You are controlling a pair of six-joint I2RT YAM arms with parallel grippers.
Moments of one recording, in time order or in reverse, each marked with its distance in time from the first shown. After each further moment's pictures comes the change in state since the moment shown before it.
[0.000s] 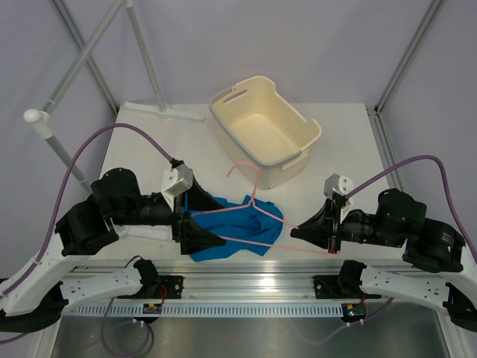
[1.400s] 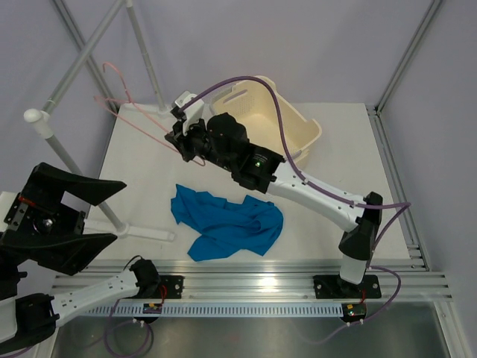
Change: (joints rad) left arm 0.000 -0.266 0.237 0.198 -0.276 -0.206; right arm -0.018 1.128 0.681 0.653 0.335 -0.182
